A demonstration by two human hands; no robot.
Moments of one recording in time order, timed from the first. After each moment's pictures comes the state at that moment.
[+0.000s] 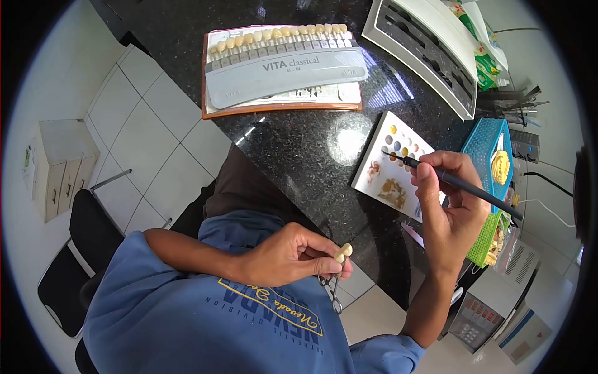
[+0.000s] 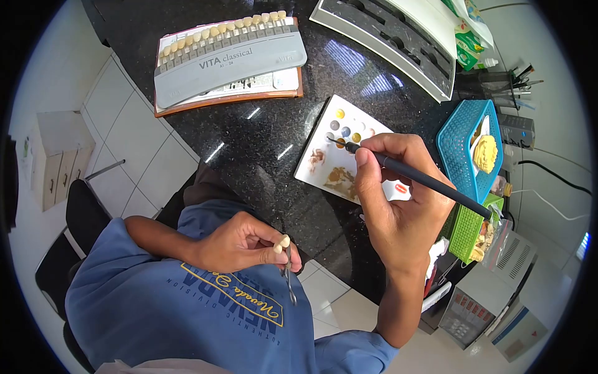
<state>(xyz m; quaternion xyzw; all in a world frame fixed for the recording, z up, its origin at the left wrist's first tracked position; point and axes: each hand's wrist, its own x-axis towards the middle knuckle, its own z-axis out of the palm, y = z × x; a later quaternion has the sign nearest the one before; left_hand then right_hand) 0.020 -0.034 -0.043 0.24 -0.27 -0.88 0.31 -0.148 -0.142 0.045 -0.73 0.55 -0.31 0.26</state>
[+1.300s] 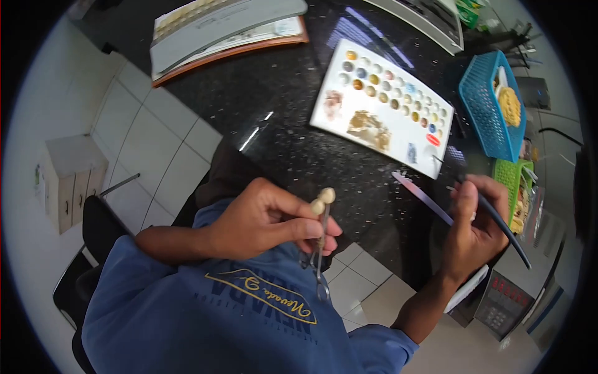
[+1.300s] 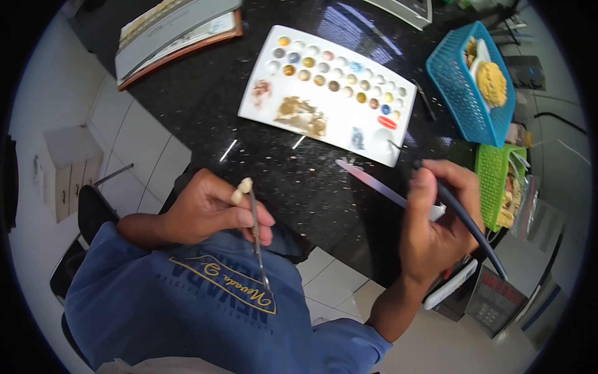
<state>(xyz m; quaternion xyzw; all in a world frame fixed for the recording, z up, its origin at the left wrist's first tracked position) 0.012 -0.039 -0.028 0.33 -0.32 -0.84 0.29 -0.243 -0.077 0.022 -0.65 0.62 -0.42 0.15</state>
